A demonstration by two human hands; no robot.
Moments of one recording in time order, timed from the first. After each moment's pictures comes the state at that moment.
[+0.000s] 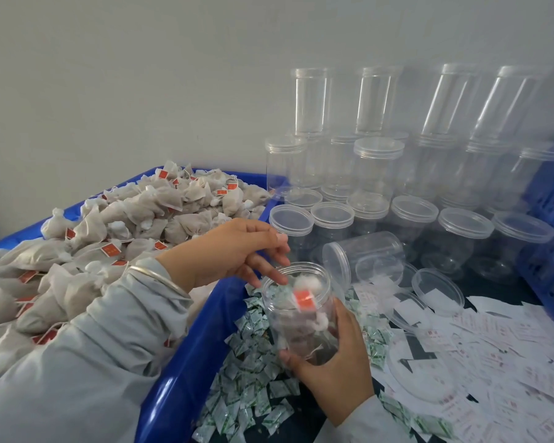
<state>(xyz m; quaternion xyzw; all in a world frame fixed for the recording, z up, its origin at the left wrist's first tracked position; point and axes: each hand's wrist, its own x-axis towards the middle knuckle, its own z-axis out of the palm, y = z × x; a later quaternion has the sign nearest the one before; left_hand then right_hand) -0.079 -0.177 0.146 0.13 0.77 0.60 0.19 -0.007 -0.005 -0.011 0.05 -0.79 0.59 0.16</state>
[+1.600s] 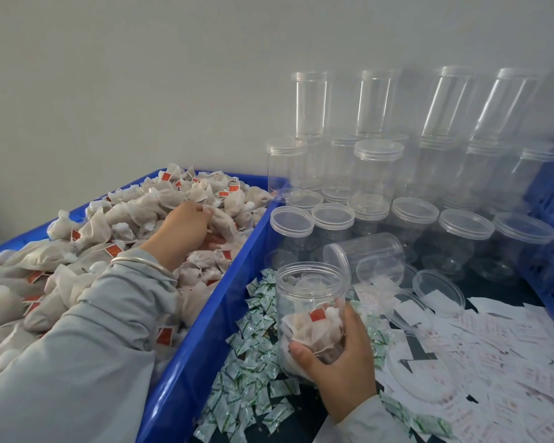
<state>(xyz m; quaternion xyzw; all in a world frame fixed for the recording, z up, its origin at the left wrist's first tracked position) -0.125 -0.223 0.135 -0.12 0.82 0.55 -0.06 -0.004 -0.004 -0.009 0.03 -0.76 0.62 0.19</state>
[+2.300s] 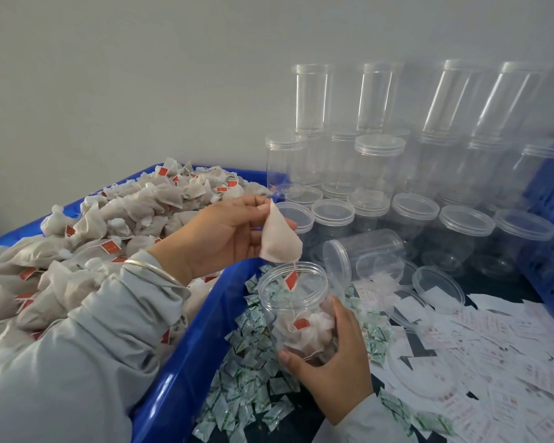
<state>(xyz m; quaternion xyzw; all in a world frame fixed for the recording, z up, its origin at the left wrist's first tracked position) -0.080 -0.181 0.154 0.17 0.60 0.76 0.19 -0.003 -0.008 -0.009 0.08 -0.78 0.60 0.18</state>
